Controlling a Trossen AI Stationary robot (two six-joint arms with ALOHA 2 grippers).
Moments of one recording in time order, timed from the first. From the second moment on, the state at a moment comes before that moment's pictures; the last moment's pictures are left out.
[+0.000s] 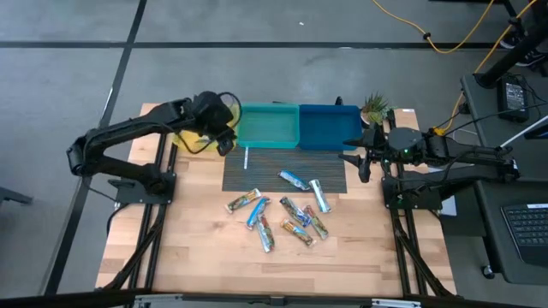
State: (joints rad) left arm 0.47 1.19 1.12 -0.78 0.09 -0.08; right arm -0.04 0.72 0.84 -0.57 0.23 0.13
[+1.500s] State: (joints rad) left arm -0.22 1.54 0.89 -0.64 -0.11 -0.70; right arm -0.04 0.75 0.84 -0.57 0.21 0.05
